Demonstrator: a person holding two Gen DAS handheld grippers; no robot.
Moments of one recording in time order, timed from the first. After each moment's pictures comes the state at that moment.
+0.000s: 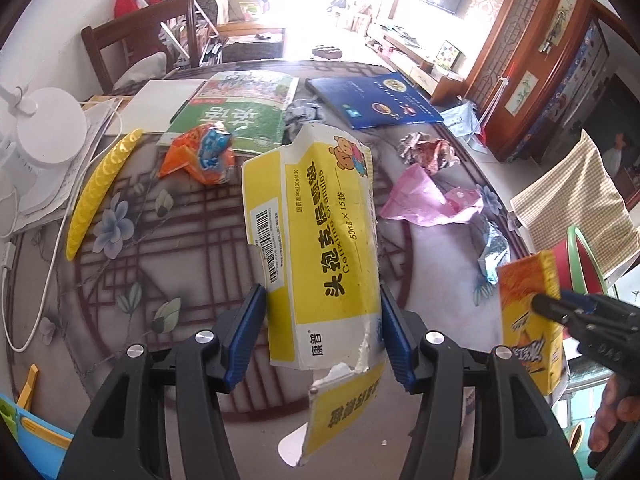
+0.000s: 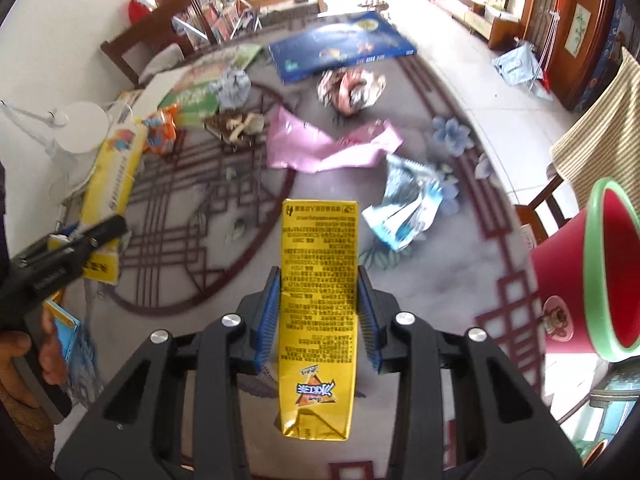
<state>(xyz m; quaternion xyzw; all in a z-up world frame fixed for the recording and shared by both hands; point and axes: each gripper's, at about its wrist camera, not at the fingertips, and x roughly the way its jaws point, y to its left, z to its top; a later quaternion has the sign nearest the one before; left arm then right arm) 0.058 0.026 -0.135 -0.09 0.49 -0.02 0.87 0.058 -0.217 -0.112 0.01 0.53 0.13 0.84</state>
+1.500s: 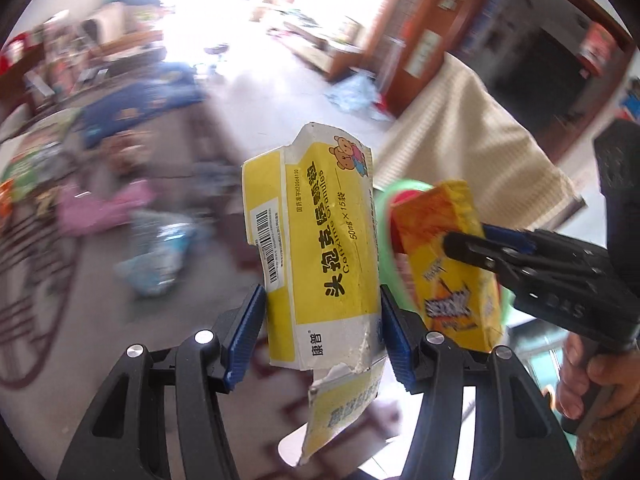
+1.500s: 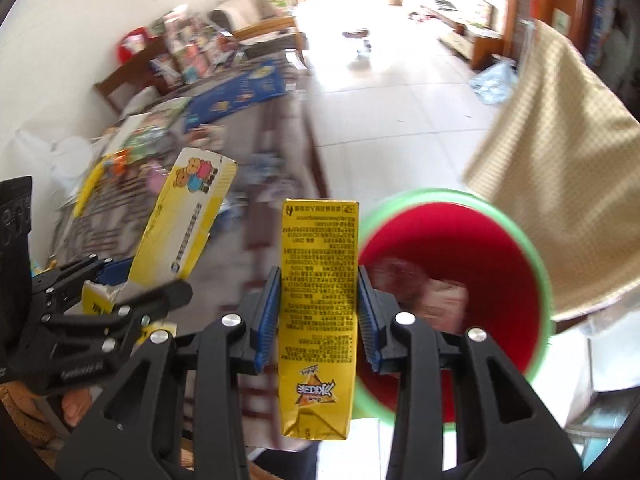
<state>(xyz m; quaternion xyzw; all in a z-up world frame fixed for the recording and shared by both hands) 0.073 -0.336 -0.110 -0.06 0.49 -0.17 0.85 0.077 -0.514 -0.080 0.02 0.49 0.14 0.86</state>
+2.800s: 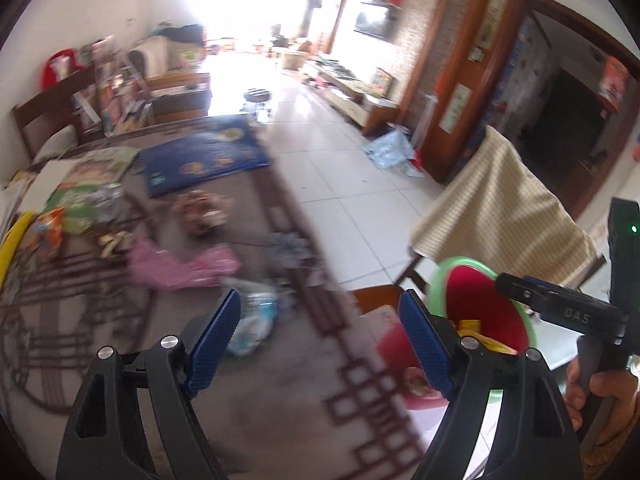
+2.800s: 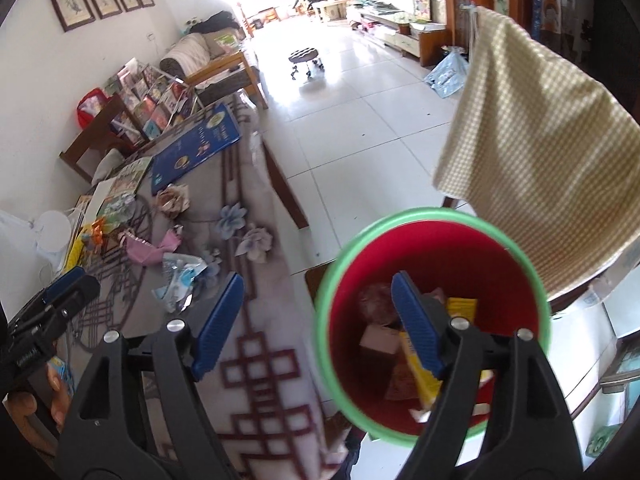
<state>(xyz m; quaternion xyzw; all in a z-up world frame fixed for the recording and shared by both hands) 0.082 -0.240 -0.071 -0.08 0.41 -0.07 0.91 0.097 -0.508 -0.070 0.09 0.47 0.08 0.88</state>
